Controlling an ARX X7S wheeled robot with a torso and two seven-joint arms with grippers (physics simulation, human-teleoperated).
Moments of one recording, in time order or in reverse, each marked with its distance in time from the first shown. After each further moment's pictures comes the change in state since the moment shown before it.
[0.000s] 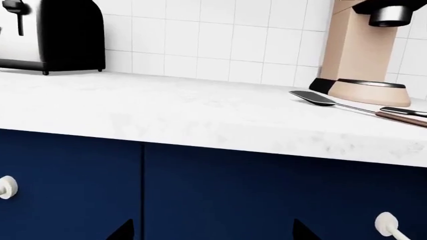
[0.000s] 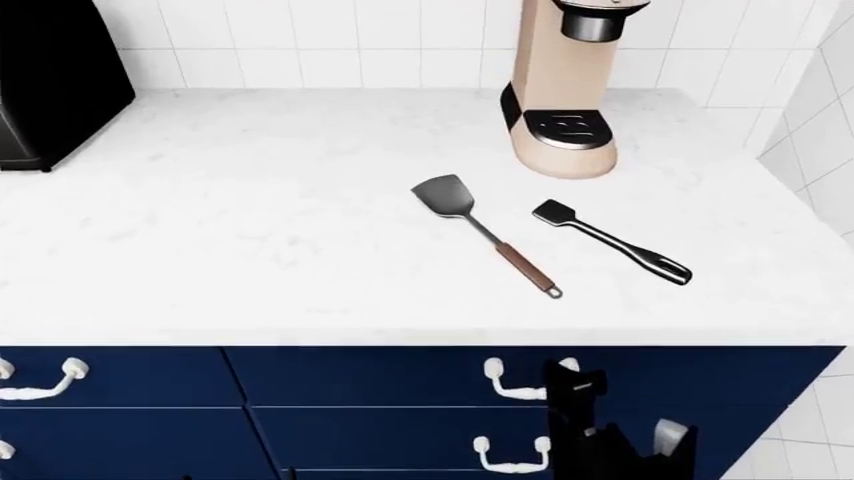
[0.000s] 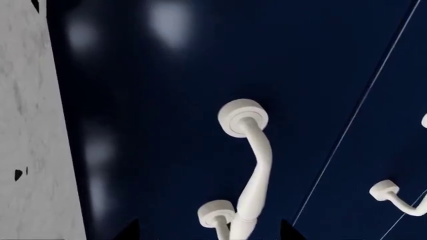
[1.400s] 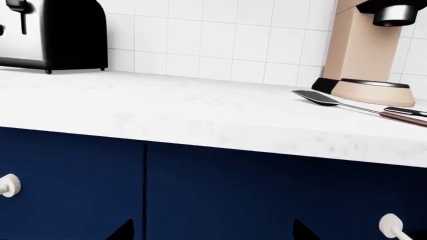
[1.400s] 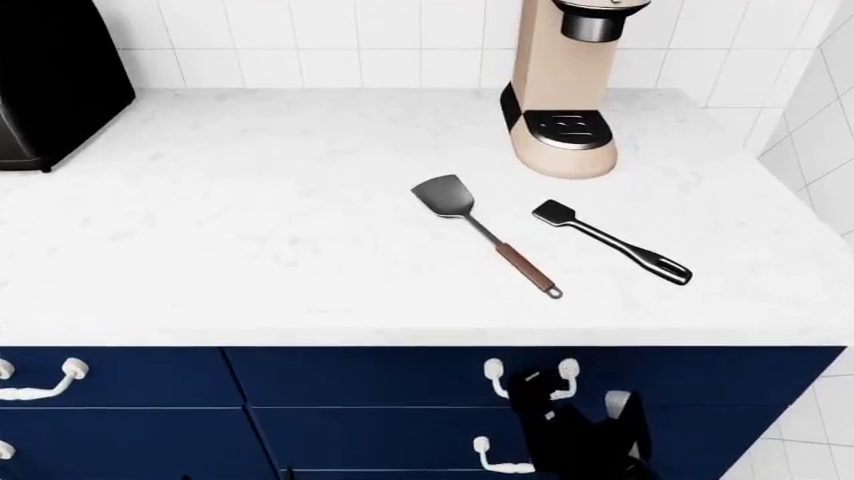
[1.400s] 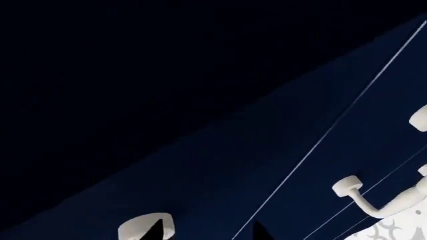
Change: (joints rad) left arm -0.011 -0.027 0.023 -0.007 -0.012 0.006 -0.037; right arm 0.263 0.029 -0.151 0.409 -0.061 0.131 -0.055
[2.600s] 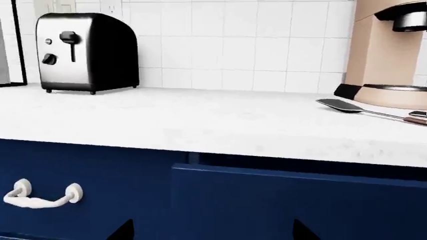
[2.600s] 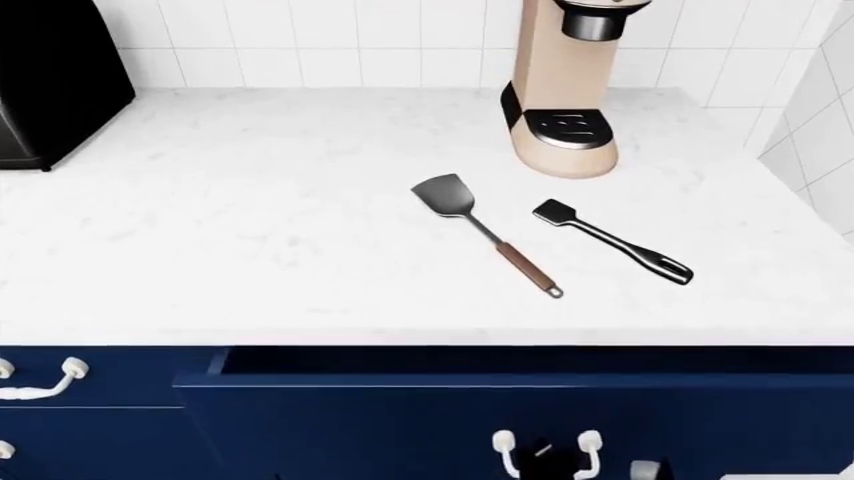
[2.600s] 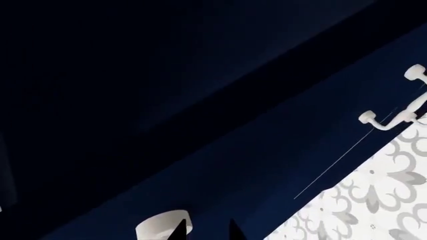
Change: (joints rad) left arm 0.139 -0.256 0.092 0.055 0.046 0.168 -0.316; right arm -0.404 0.088 0.027 -0.555 0.067 -0.053 0.215
